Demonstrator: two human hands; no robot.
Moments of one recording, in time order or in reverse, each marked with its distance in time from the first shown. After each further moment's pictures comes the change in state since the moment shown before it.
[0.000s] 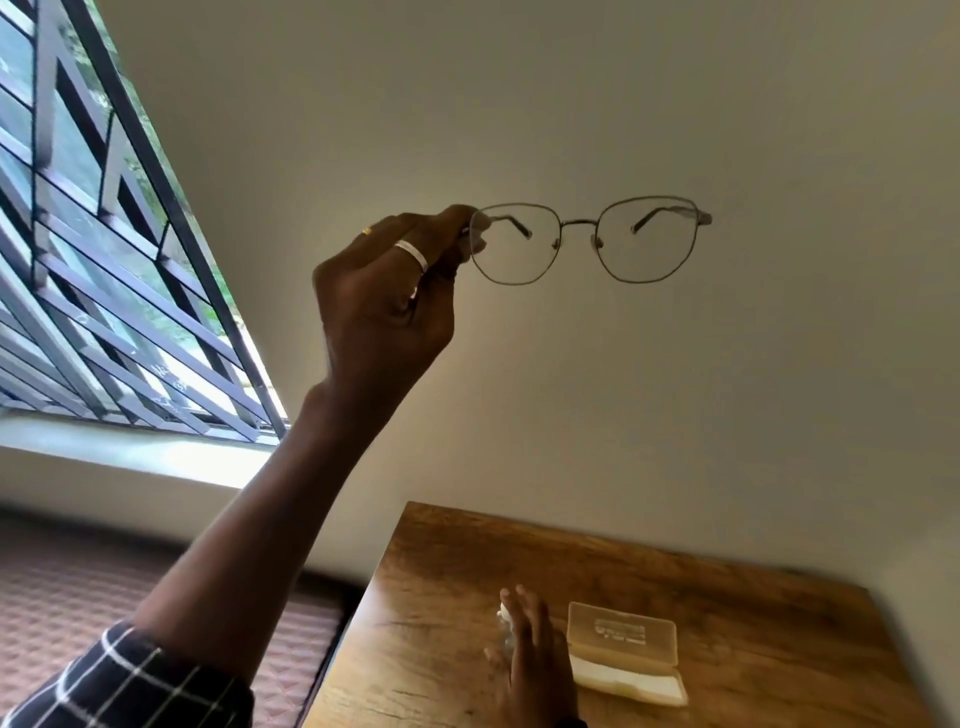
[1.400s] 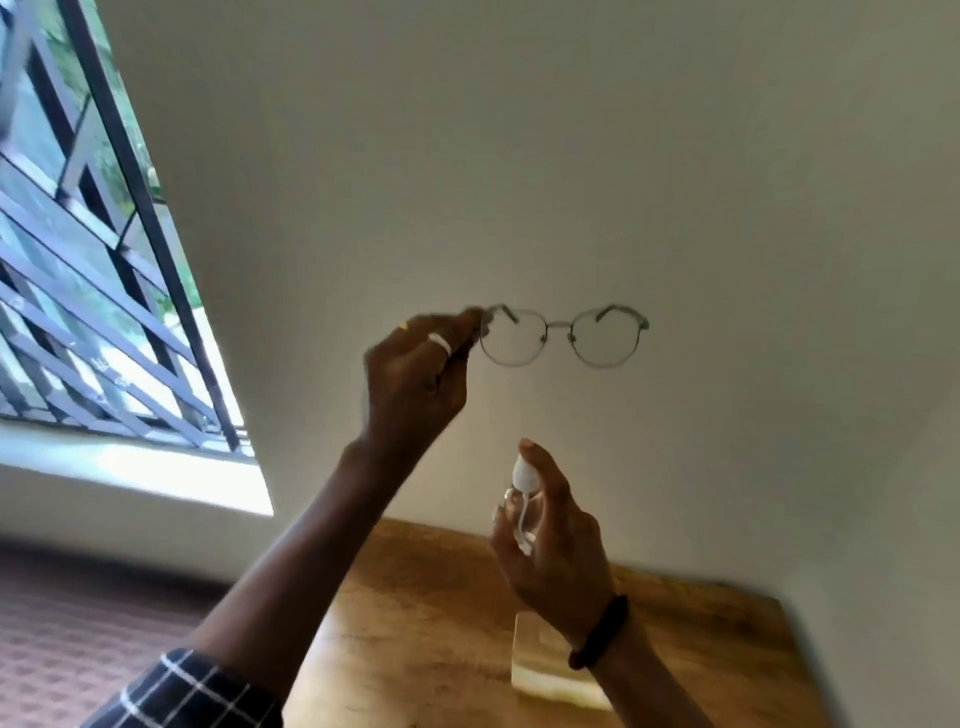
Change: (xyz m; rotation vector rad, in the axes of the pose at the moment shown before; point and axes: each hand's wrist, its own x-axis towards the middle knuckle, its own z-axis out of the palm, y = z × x) left_hand -0.061 0.003 0.036 -0.036 0.025 -0.032; right_hand 0.096 -0.108 -0.221 0.110 0.306 -0.297
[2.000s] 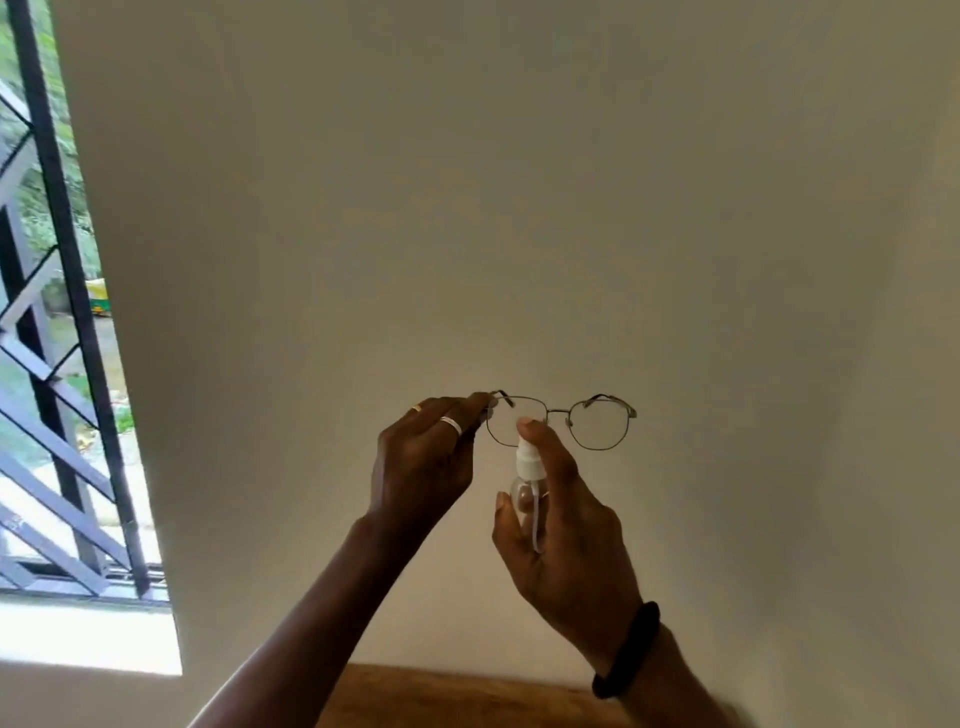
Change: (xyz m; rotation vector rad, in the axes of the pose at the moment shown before) left_hand 0.045 0.036 0.037 -0.076 0.028 0.057; right_hand 0.080 -0.055 -0.098 -0.228 0.172 -0.178
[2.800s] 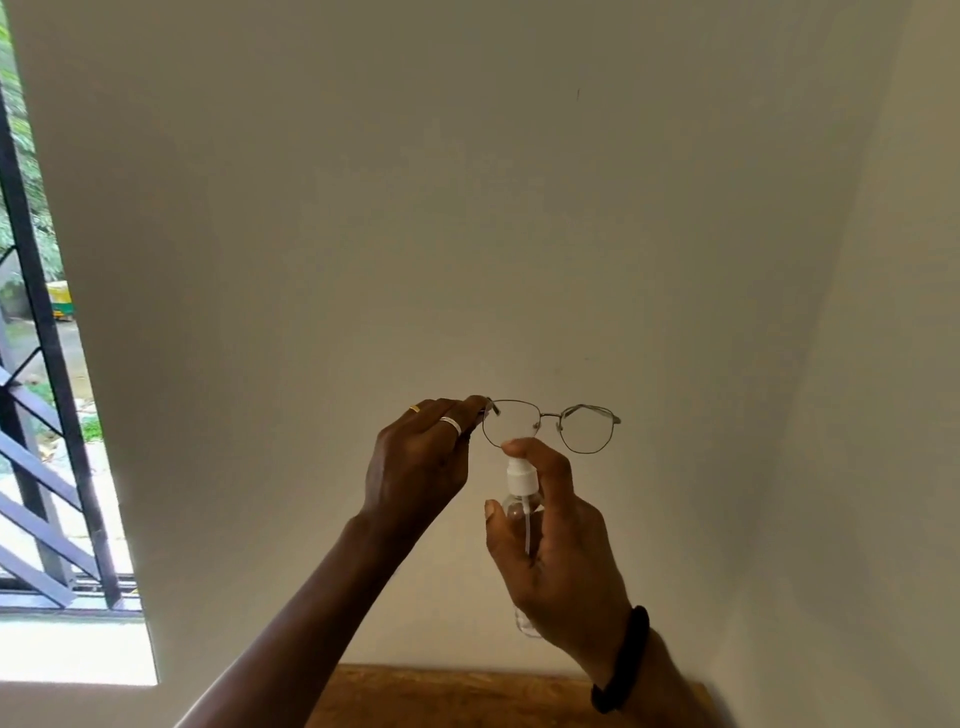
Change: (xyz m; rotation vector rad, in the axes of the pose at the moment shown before) left_hand -0.002 0.011 0.009 0.017 -0.093 0.031; right_hand -0.017 0.001 -0.010 0.184 -0.024 0.098
